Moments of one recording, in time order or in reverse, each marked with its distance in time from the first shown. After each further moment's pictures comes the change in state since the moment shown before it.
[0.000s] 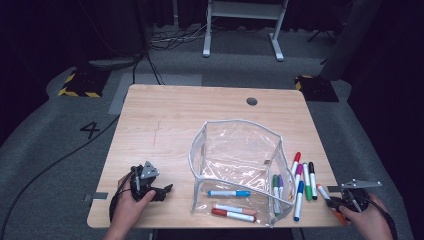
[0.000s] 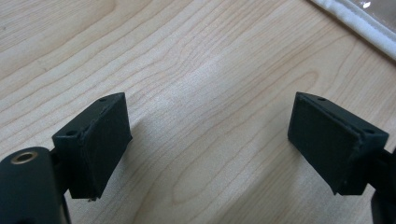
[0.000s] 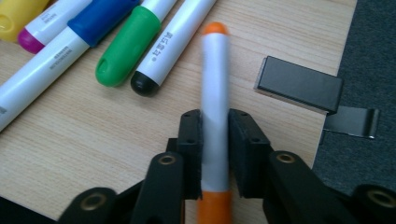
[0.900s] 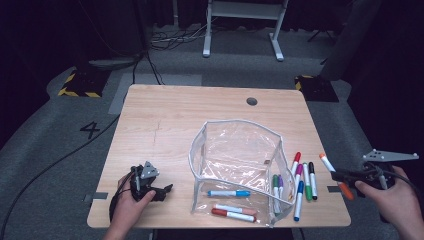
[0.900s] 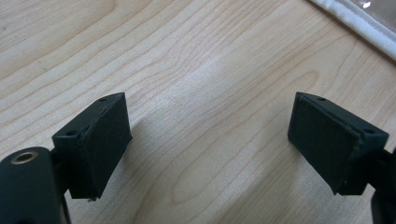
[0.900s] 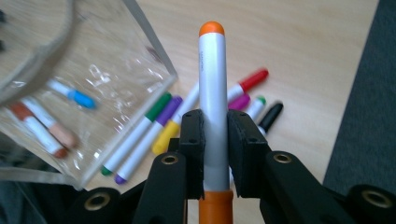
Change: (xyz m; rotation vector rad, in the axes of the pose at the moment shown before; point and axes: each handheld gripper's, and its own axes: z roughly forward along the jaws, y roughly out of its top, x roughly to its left) left arm 0.000 0.000 0.000 0.001 0.000 -0.001; right arm 0.027 0.085 -0.109 -0.222 0.160 -0.066
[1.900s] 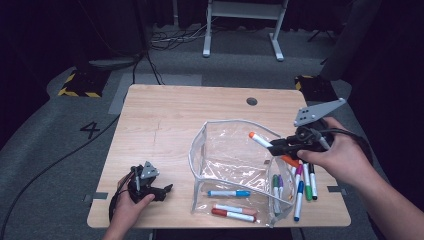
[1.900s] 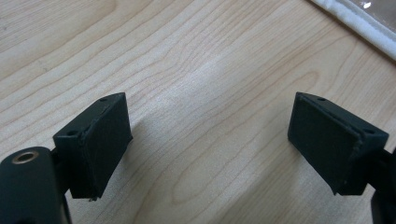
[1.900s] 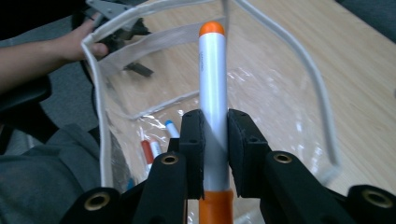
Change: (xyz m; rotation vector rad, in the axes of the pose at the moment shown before) left arm 0.000 0.000 0.000 0.000 0.002 0.000; right arm 0.138 0.148 0.026 0.043 0.333 -0.439
